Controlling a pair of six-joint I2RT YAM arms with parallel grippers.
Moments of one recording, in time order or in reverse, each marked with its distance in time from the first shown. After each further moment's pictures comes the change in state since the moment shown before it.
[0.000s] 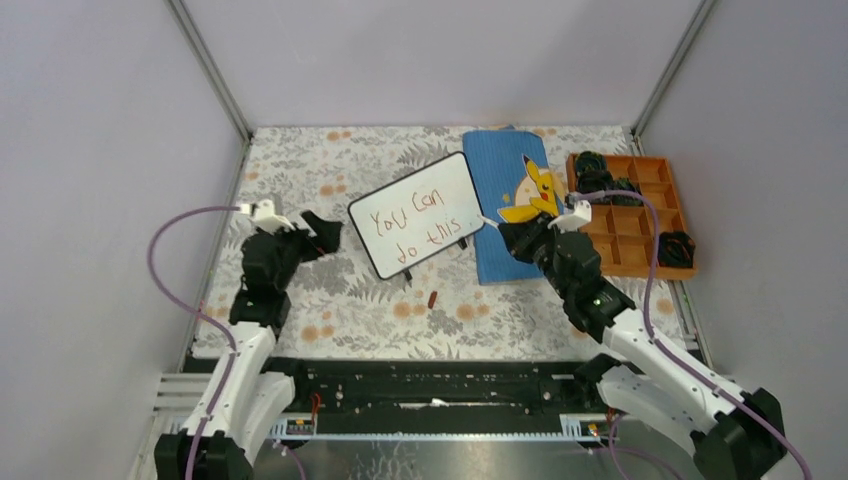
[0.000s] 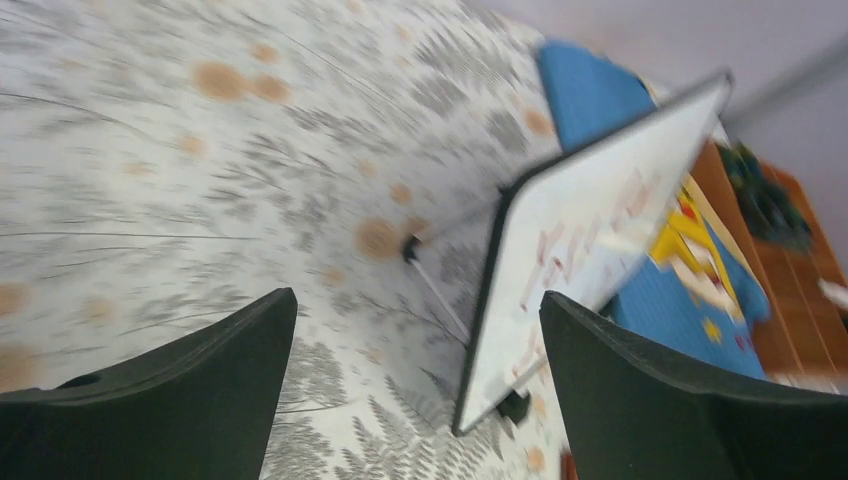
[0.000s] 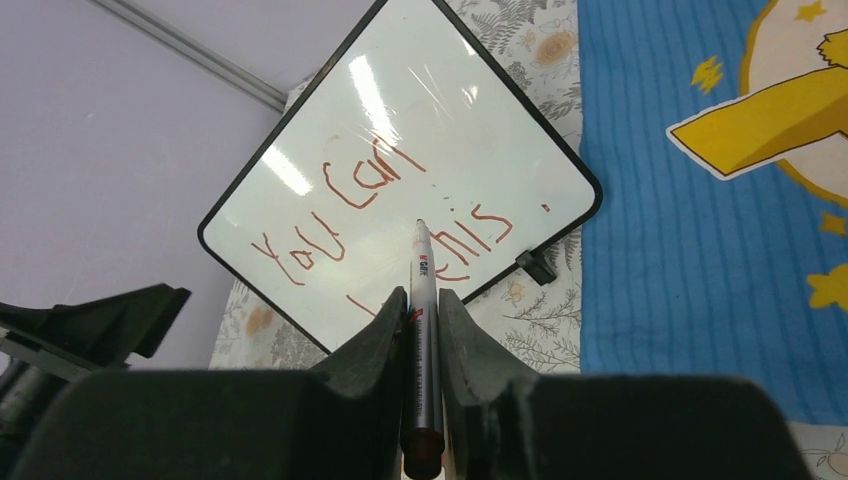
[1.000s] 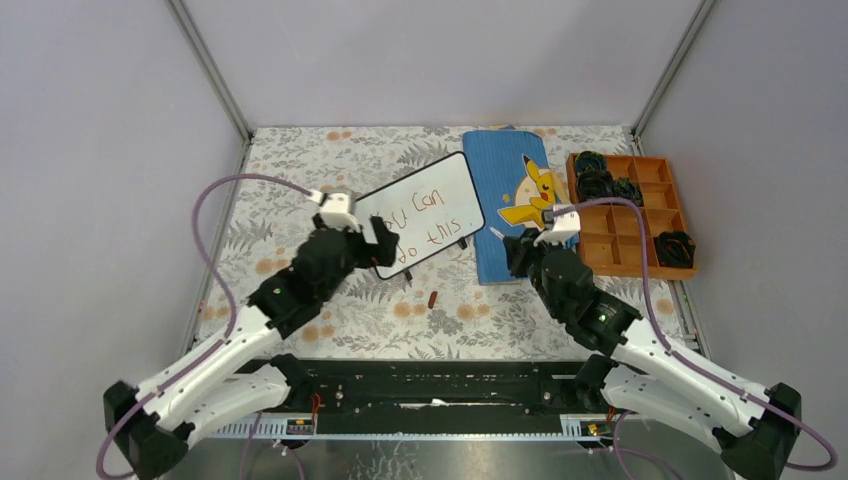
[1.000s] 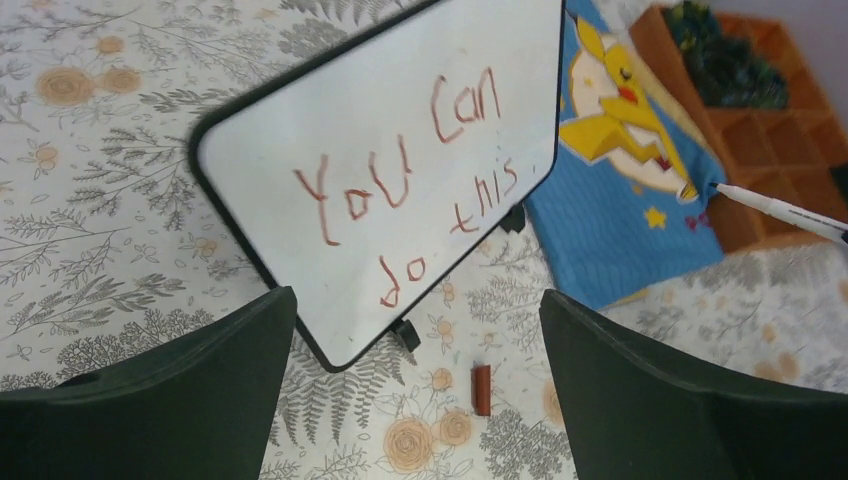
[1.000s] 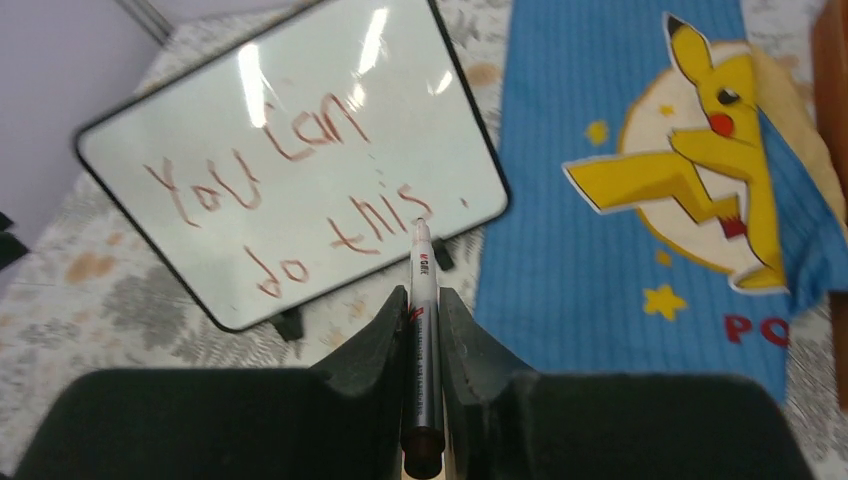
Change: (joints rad) left arm -0.618 -0.015 0.289 -0.378 -0.552 0.021; right arm 0.270 -0.070 0.093 -0.172 0.315 -0.348
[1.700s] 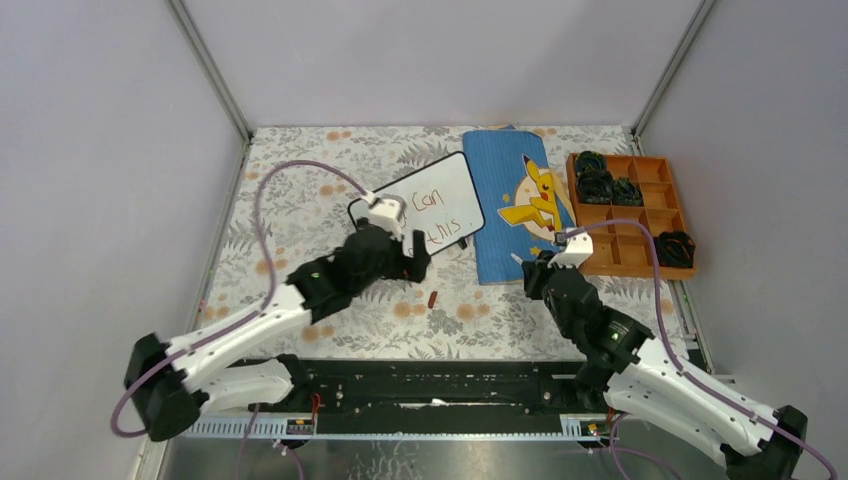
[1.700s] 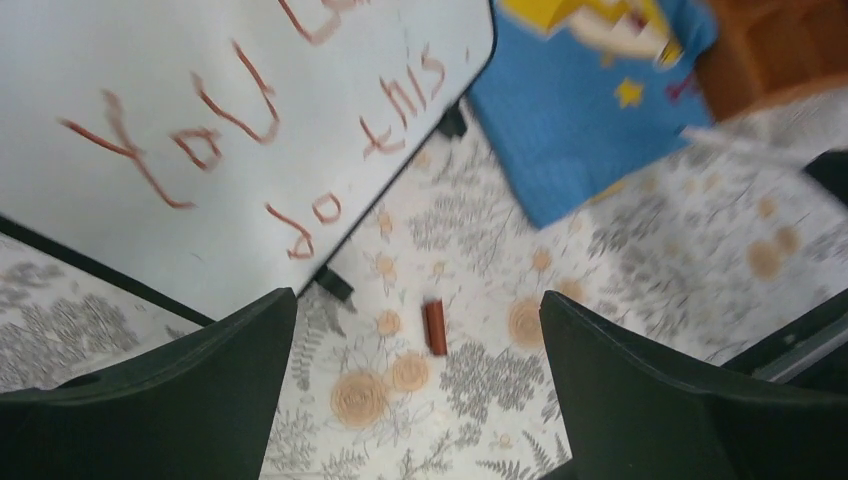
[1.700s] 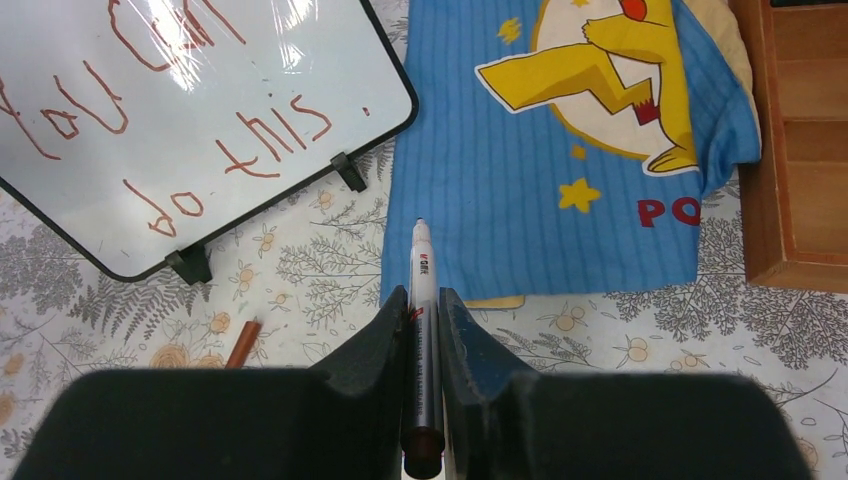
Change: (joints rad) left arm -0.182 0.197 0.081 -0.012 0.030 0.011; right arm 0.000 -0.190 -0.162 -0.219 0.079 0.079
